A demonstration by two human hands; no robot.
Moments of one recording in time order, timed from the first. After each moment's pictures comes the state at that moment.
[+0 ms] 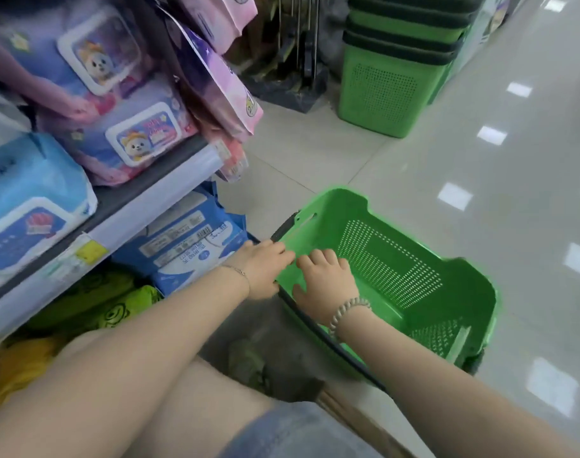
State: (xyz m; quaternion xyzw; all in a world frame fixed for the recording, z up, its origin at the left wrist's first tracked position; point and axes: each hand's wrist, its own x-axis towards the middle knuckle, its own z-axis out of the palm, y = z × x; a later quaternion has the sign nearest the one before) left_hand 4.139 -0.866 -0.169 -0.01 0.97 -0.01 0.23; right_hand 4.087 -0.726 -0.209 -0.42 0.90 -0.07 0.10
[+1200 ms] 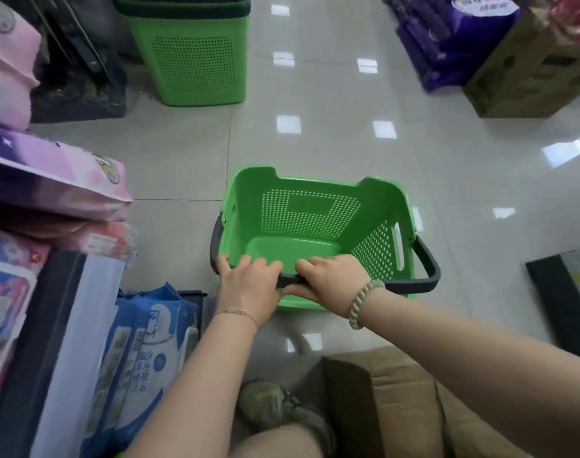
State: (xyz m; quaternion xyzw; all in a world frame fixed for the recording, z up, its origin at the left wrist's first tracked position) left_hand 4.070 -0.898 -0.192 0.14 0.98 0.03 0.15; right_hand 4.066 -0.735 -0.210 -0.26 0.96 -0.05 -0.07
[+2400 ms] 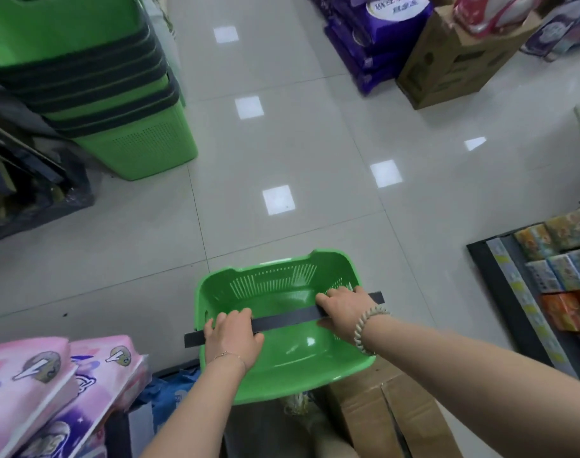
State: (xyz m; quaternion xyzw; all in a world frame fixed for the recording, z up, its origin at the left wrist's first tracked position) left_hand 3.965 -0.845 -0.015 0.09 0.93 0.04 0.35; right_hand 3.992 -0.635 -0.002 -0.05 0.92 -0.04 0.40
